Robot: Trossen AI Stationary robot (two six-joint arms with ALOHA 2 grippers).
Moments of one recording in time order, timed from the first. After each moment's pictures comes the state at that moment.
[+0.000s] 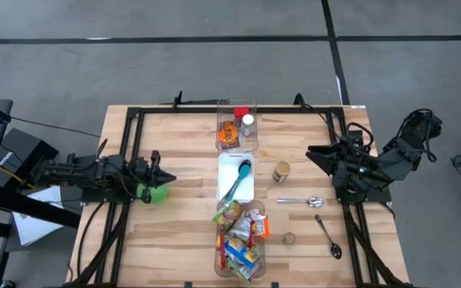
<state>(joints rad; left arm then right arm) -0.06 0.04 0.01 0.01 -0.01 -0.08 0.72 0.84 1.12 -0.54 1.07 0.85</state>
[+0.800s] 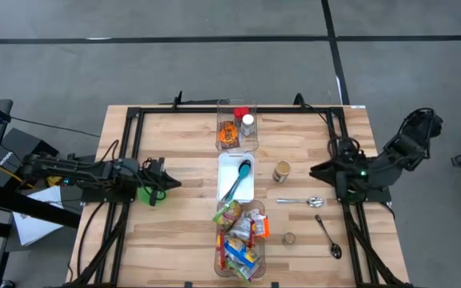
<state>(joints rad) -0.06 0.33 0.01 0.05 0.00 -0.30 0.72 0.79 1.13 -0.91 0.71 1.12</state>
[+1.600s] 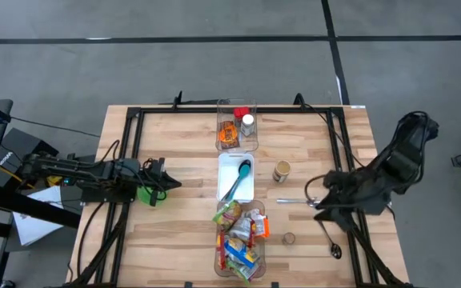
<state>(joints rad) -0.06 0.34 0.01 0.05 0.00 -0.30 0.81 1.06 1.29 -1.06 0.31 1.29</state>
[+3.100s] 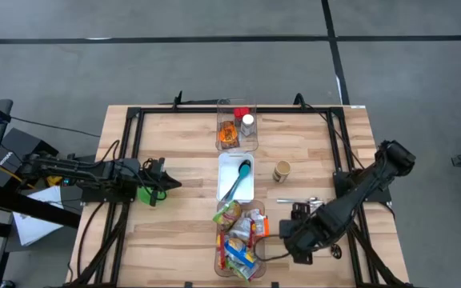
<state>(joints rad) -0.06 0.34 0.01 0.05 0.00 -0.30 0.71 1.63 1.29 -1.01 0.11 0.77</state>
